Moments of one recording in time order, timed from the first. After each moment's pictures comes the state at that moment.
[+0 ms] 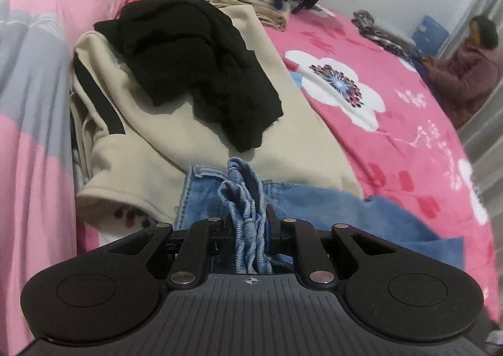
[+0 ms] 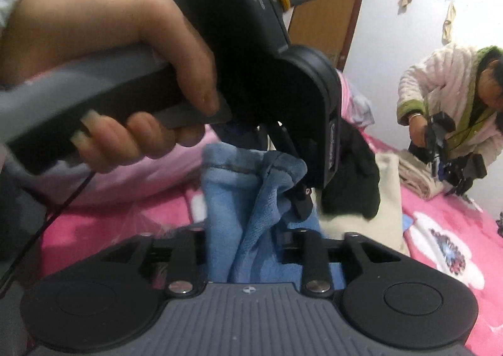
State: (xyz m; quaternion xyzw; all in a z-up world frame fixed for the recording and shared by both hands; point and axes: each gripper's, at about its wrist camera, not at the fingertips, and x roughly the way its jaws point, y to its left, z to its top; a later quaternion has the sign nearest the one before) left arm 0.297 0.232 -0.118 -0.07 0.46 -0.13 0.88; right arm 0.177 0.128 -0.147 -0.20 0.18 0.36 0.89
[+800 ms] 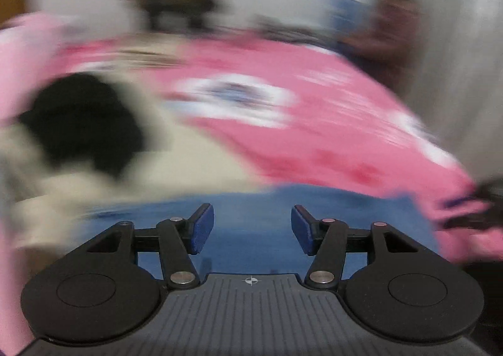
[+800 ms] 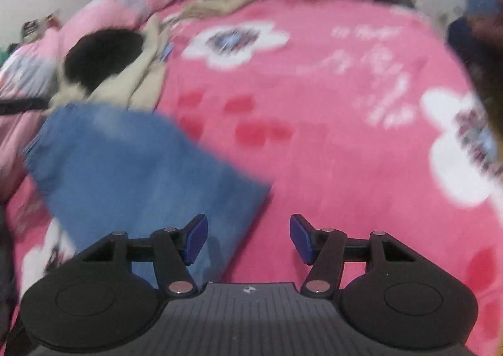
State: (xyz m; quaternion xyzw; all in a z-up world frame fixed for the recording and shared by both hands) left arm 0.236 0.111 -0.098 0.06 0.38 -0.30 0.87; right arm 0.176 -0.221 -0.164 0.04 0.46 0.18 0.87
